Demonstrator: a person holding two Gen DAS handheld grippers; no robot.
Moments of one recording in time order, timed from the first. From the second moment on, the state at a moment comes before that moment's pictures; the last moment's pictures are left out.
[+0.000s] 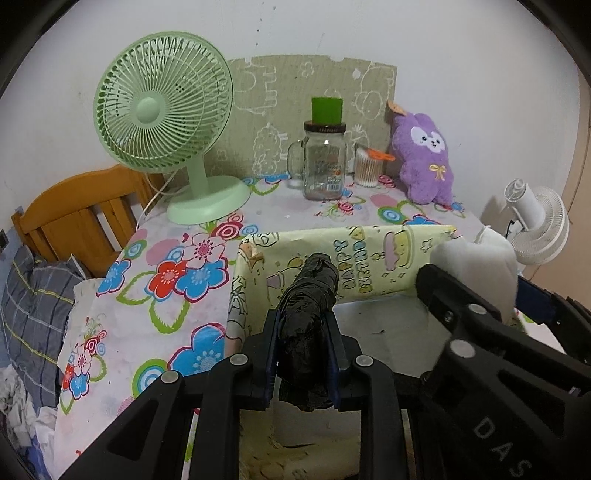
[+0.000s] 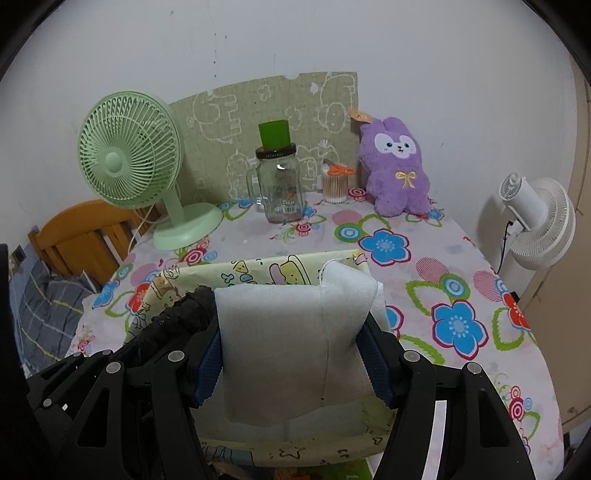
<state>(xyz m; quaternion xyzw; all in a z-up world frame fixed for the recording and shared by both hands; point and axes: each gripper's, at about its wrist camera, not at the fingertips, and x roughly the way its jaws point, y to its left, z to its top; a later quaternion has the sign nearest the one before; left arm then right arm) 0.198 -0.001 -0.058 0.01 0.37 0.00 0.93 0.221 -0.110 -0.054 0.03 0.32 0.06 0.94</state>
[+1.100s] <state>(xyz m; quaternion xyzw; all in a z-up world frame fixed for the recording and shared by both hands) 0.191 -0.025 -0.046 0.03 0.36 -0.05 0.93 0.227 -0.121 -0.053 0.04 0.33 0.06 0.94</state>
